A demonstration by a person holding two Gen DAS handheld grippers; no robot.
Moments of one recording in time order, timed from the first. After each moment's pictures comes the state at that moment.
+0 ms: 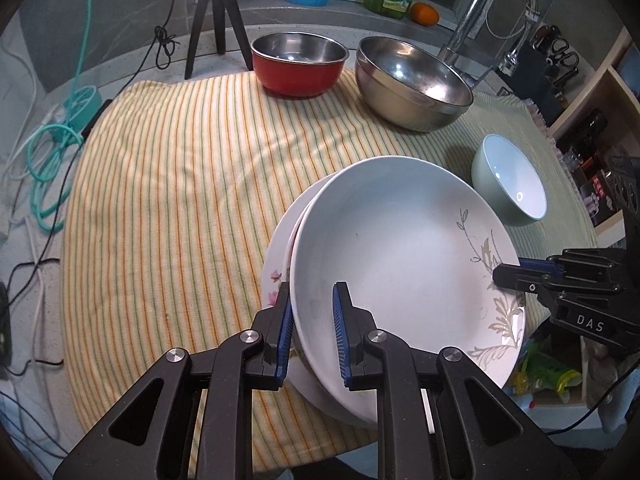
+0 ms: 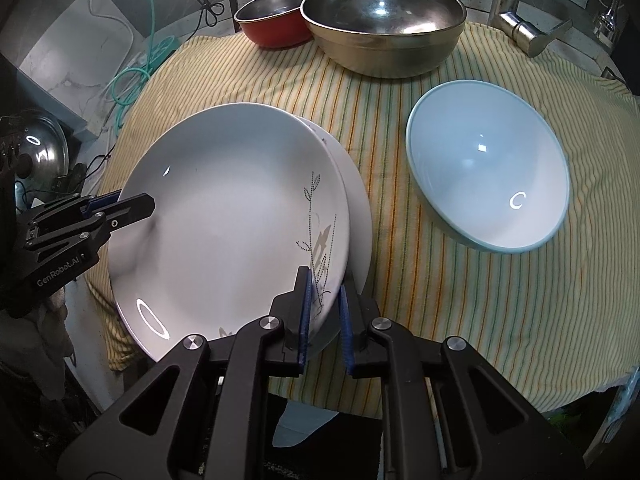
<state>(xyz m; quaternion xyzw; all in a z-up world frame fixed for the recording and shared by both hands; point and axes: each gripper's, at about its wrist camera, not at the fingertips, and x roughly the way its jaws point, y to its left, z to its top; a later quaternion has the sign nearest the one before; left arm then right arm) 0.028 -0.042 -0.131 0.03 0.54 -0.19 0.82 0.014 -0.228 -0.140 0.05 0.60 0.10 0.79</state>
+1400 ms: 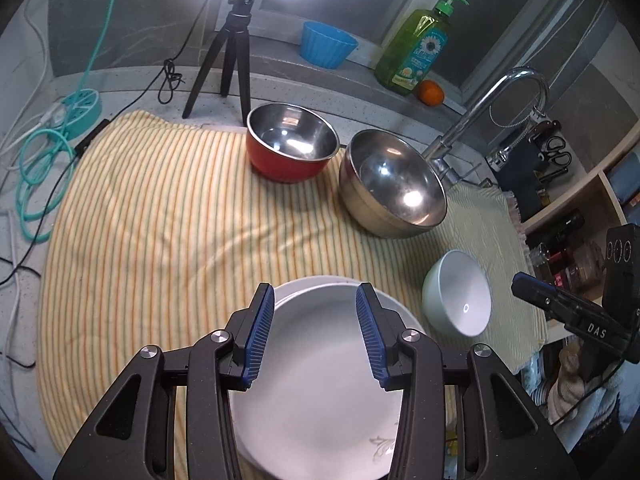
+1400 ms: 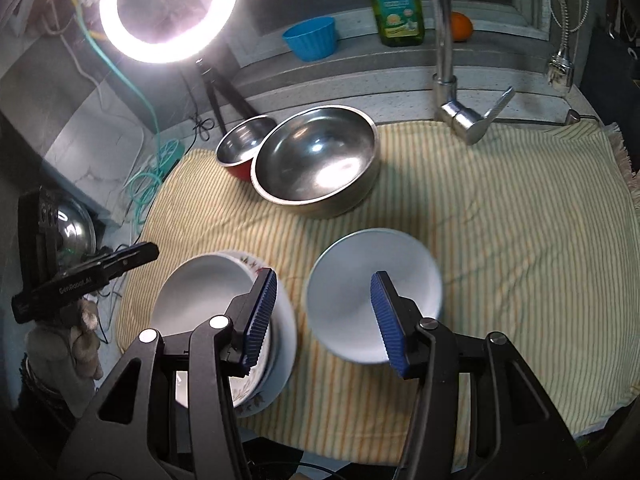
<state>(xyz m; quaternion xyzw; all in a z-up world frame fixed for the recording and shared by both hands) 0.074 -0.047 -0.087 -0.11 0.50 -0.19 0.84 0.052 -0.328 -0.063 0.12 0.50 0.10 0.85</state>
